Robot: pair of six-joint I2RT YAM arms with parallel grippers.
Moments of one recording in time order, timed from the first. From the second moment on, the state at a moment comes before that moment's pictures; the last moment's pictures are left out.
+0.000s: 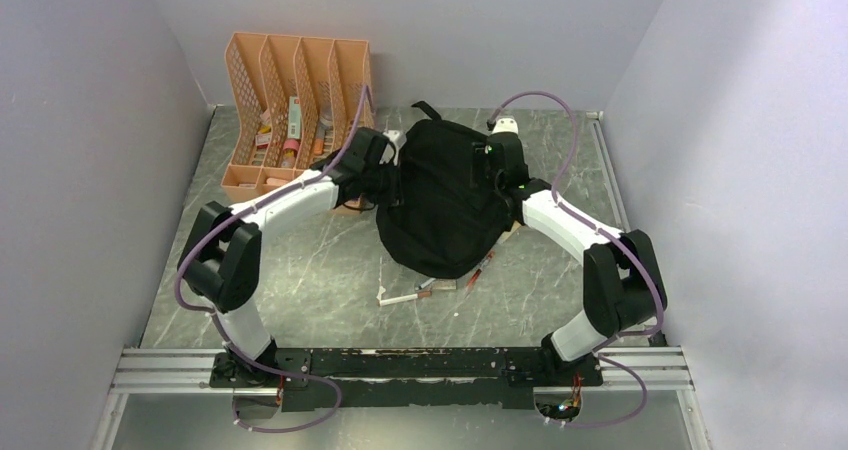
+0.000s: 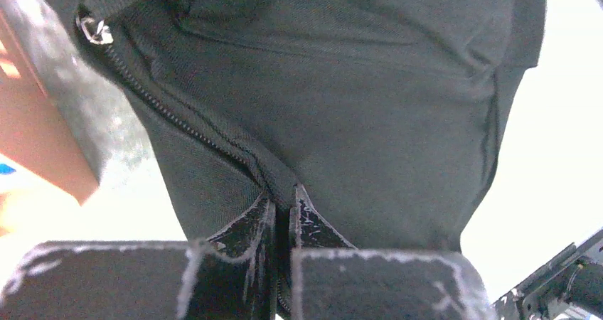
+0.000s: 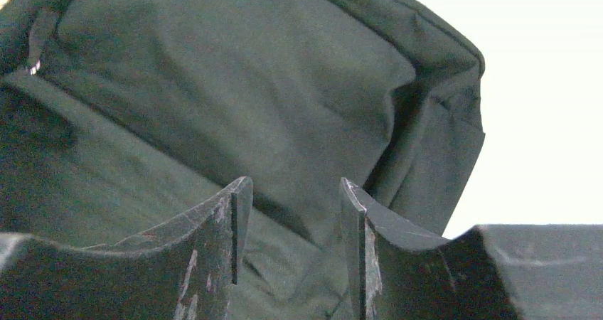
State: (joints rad) left arm -0.60 1.73 1.24 -0.32 0.13 -0.39; right arm 0.39 1.56 1.01 -0.01 0.23 0.18
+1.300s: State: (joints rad) left arm -0.47 1.96 1.54 -0.47 0.09 -0.17; right arm 0.39 1.93 1.39 -0.07 0.04 -0.16
